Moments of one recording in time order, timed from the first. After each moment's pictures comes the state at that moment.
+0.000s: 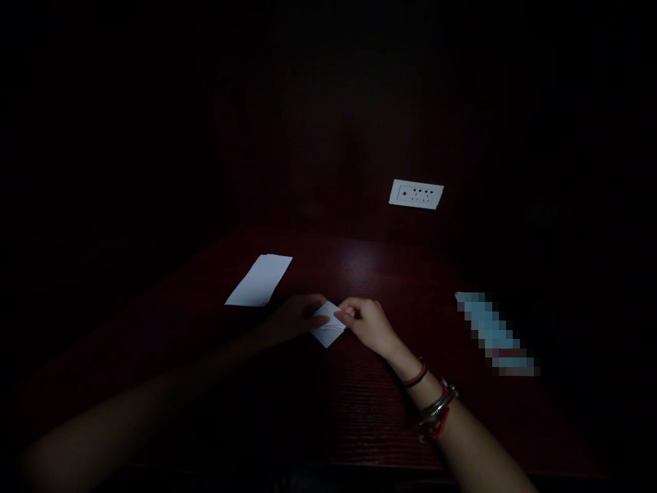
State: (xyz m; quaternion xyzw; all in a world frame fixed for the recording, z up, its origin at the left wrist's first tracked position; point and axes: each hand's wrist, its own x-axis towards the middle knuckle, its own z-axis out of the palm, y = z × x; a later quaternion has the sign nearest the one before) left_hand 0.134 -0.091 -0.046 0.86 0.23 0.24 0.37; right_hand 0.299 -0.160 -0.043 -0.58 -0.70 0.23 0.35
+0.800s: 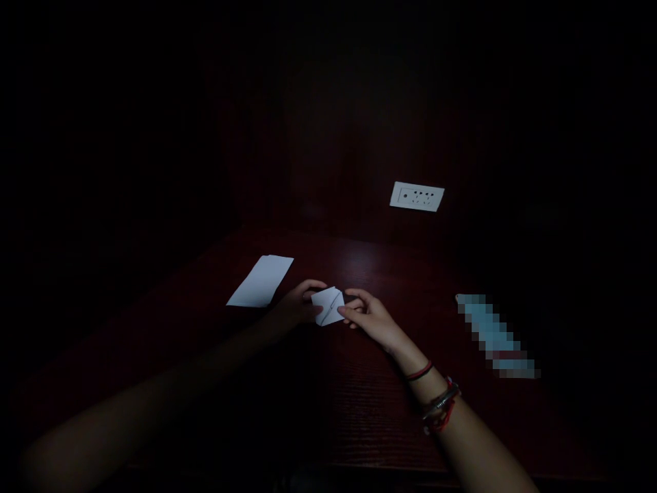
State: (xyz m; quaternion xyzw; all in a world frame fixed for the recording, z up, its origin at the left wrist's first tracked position) left_hand 0.129 -0.086 -0.049 0.70 0.25 0.29 0.60; right_hand 0.300 -0.158 -0.041 -0.53 -0.54 0.45 0.47
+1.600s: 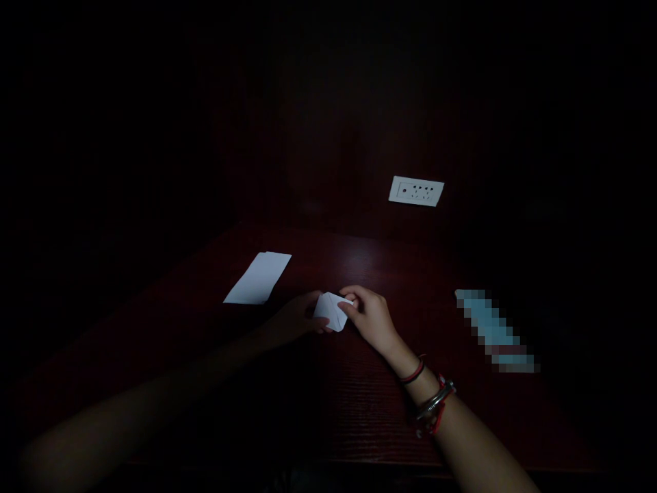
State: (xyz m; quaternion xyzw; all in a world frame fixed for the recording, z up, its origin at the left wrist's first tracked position) left_hand 0.143 -0.096 -0.063 0.72 0.24 0.25 0.60; right_hand 0.302 -0.161 -0.042 -0.58 -0.66 0.15 0.44
